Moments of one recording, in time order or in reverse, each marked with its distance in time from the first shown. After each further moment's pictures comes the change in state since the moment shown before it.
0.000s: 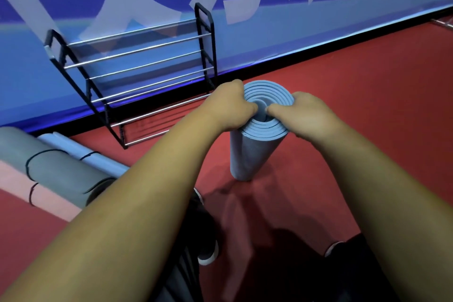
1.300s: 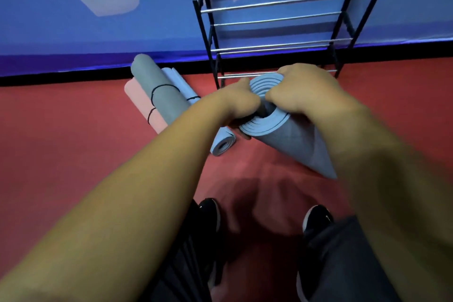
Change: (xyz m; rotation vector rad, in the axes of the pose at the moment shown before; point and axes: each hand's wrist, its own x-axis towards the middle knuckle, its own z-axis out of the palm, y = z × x) left_hand -0.053 -0.198 -0.077 -0.445 -0.021 -0.674; right_hand 0.026 -0.189 0.185 -0.516 -0.346 -0.548
